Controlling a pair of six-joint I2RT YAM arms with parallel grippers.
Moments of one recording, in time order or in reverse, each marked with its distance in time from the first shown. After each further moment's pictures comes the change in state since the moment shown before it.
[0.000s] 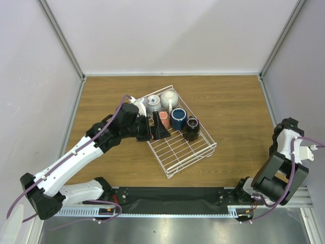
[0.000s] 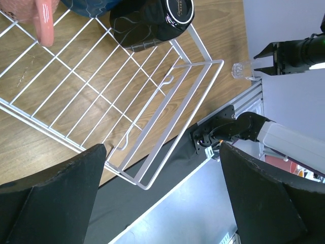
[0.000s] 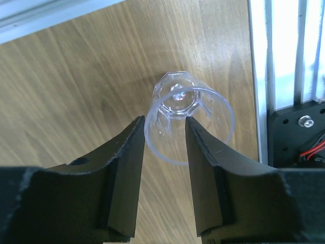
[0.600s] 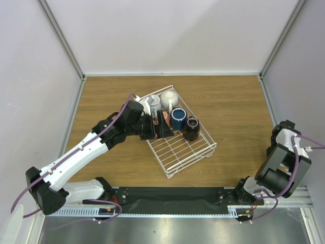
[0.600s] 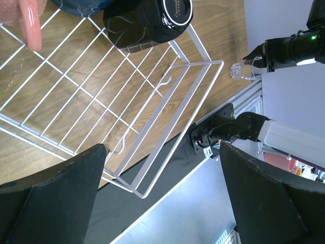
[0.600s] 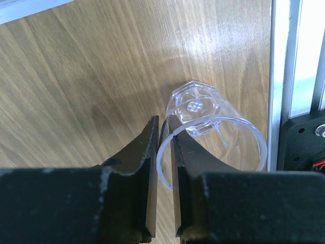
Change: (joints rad) left arm 0.000 0.072 0.012 0.035 0.033 -0.001; right arm -0.008 0.094 -0.066 0.111 -0.044 -0.031
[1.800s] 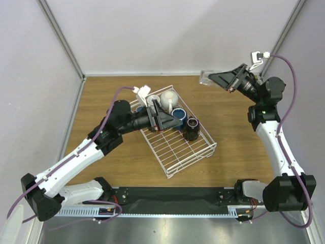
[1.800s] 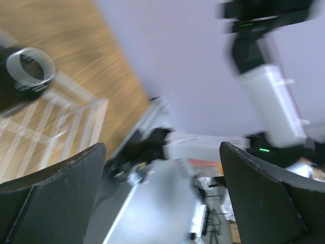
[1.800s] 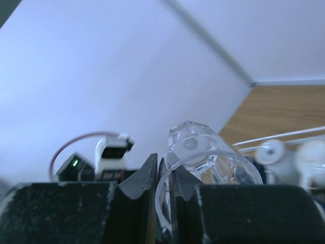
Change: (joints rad) left arm 0.000 -0.077 -0.082 0.476 0.190 -0.163; right arm 0.628 -0.181 0.302 1.310 -1.289 -0.044
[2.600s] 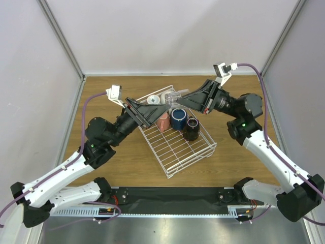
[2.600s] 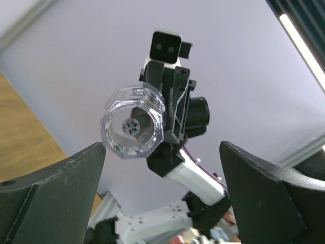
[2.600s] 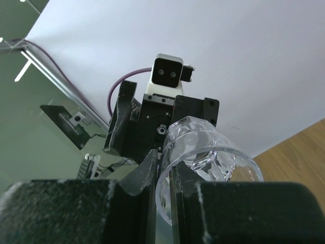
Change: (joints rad) left arm -0.132 -0.186 -0.103 0.460 -0.368 -0.113; right arm 0.478 -0.077 -0.053 0.258 -0.005 0.079
